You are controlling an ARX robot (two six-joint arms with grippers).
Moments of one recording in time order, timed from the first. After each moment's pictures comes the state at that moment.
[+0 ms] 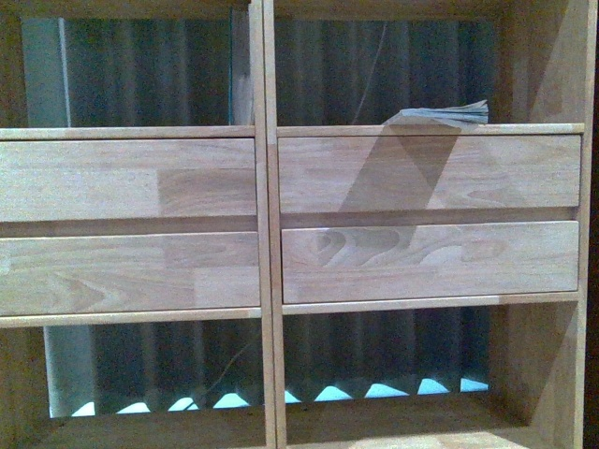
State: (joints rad) left arm 0.00 0.00 0.01 0.00 0.00 0.00; right arm 0.00 0.00 0.01 0.00 0.00 0.00
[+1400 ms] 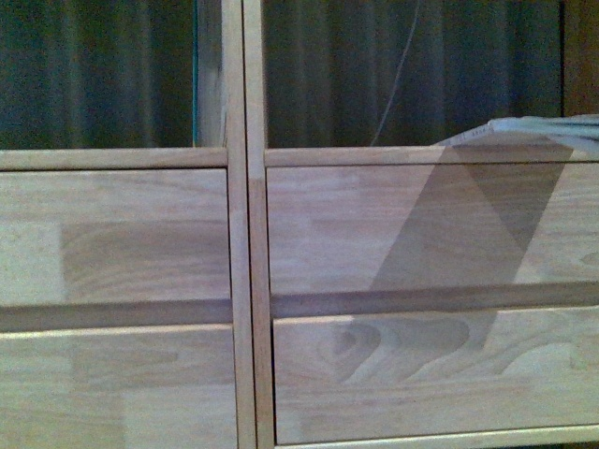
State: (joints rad) left arm 0.00 0.00 0.01 -0.01 0.00 0.00; right arm 0.00 0.00 0.01 0.00 0.00 0.00
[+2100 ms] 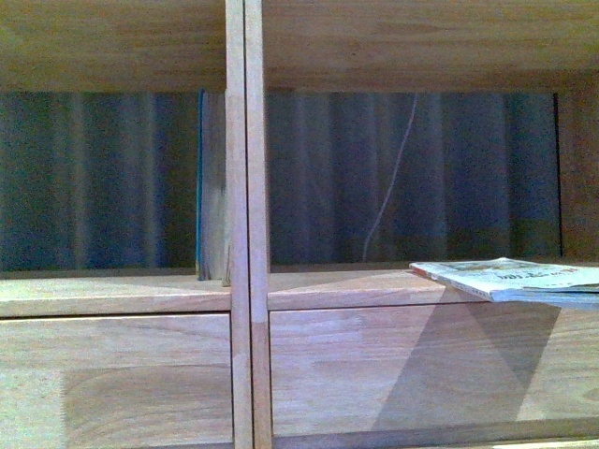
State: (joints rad) left arm 0.00 0.00 0.01 0.00 0.00 0.00; right arm -0.29 0.50 0.32 0.28 -0.44 0.44
